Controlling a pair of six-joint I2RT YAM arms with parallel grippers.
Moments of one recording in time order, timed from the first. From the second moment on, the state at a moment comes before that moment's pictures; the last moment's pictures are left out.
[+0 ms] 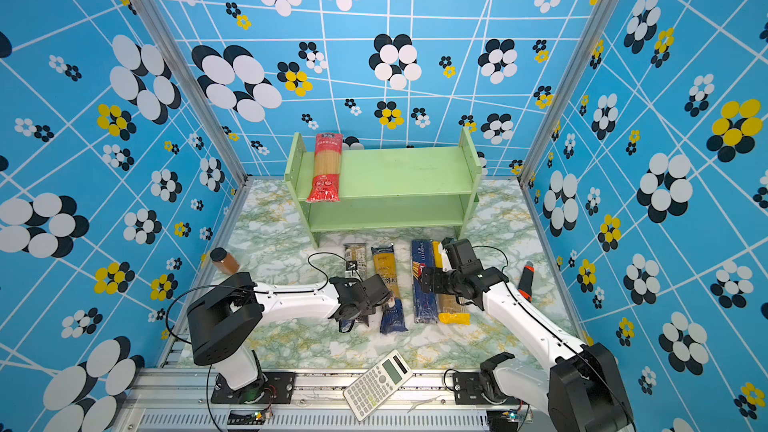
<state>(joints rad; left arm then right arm) -1.04 1.73 0.95 -0.57 -0.40 -1.09 0.40 1.15 0.68 -0.52 -0.16 0.41</state>
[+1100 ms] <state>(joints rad) -1.04 1.74 0.94 -0.55 -0.41 -1.10 0.40 1.15 0.68 -0.52 -0.16 0.41</state>
